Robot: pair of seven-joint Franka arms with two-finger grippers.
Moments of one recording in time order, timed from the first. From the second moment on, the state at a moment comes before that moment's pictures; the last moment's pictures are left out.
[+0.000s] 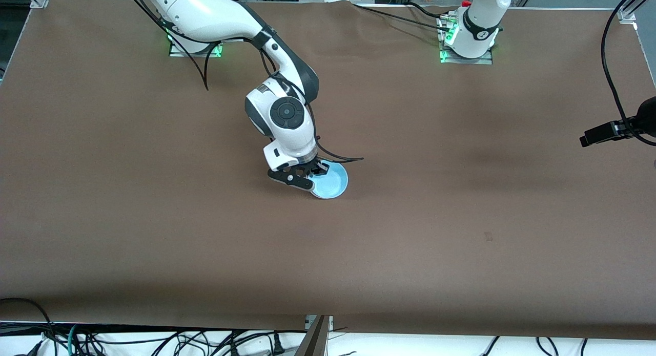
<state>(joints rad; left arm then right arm) 0.14 0.23 -0.06 -1.36 0.02 1.44 -0.14 0.57 0.72 0.15 -1.47 -0.11 2.26 1.08</state>
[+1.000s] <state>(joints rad) 0.12 0.23 -0.06 -1.36 0.02 1.44 -0.14 0.57 0.74 0.14 -1.39 -0.08 2.25 1.08</state>
